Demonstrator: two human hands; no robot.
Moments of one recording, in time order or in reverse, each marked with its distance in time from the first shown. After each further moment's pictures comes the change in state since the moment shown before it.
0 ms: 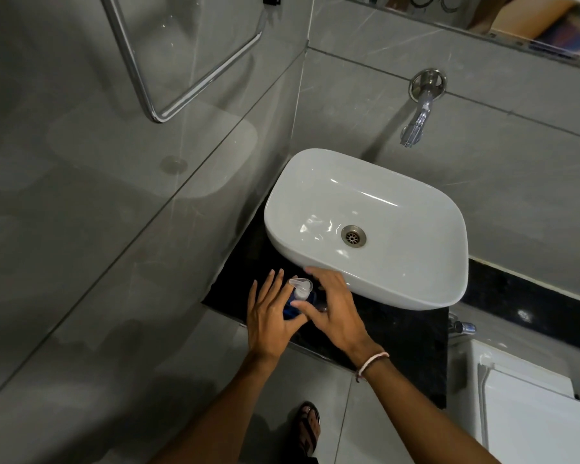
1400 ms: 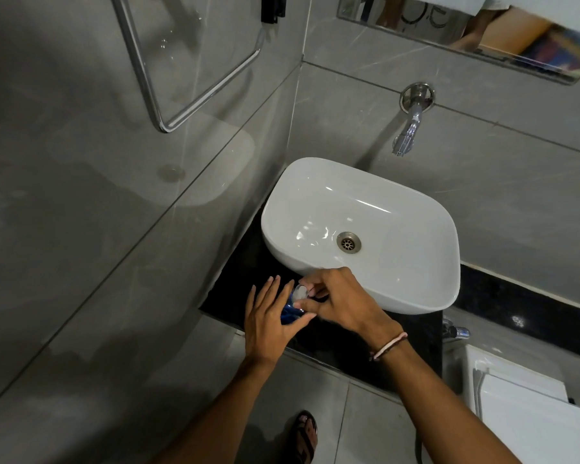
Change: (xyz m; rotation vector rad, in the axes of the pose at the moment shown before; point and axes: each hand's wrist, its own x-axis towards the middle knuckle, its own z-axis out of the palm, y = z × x) left_hand 0.001 0.004 -0.003 -0.029 0.053 -0.004; right_hand 0.032 -0.032 -0.044 -0.166 -0.293 0.023
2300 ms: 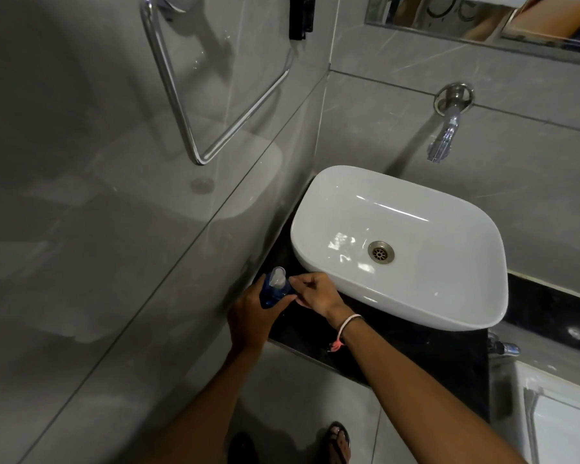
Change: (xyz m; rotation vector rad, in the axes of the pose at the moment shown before) left_hand 0.044 -0.048 -0.065 0.000 0.103 -0.207; right_hand 0.086 -0.009 0.085 0.740 -0.047 0.495
